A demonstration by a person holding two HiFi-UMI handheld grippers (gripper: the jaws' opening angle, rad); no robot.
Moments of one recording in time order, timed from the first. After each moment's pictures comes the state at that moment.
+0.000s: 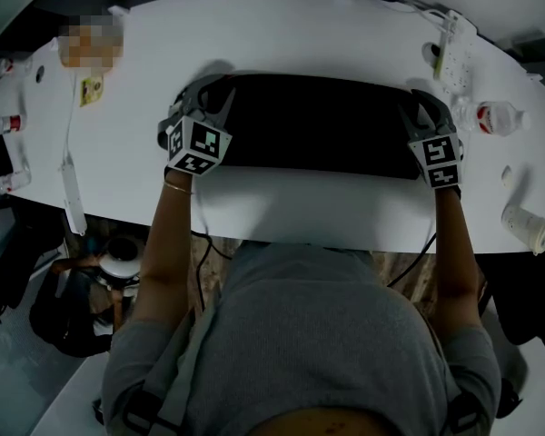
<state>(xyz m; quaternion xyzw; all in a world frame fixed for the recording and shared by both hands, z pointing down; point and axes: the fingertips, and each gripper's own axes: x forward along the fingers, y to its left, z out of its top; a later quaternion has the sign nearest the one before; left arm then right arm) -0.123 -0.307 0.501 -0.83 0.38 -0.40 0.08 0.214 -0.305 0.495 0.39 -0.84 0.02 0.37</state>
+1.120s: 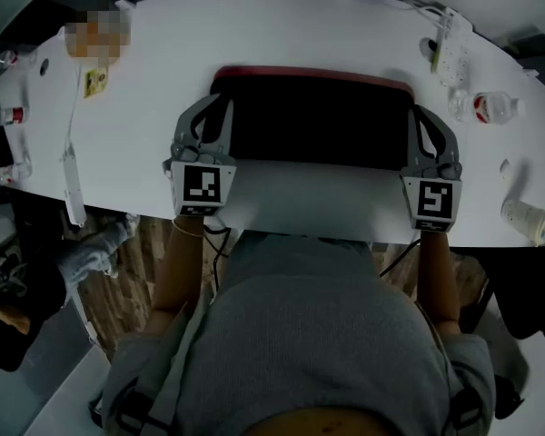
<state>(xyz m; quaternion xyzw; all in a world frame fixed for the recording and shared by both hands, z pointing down) -0.115 -0.243 0.407 -0.81 0.51 -0.27 0.04 0.183 -0.248 0.385 0.49 -0.83 -0.06 0.26</state>
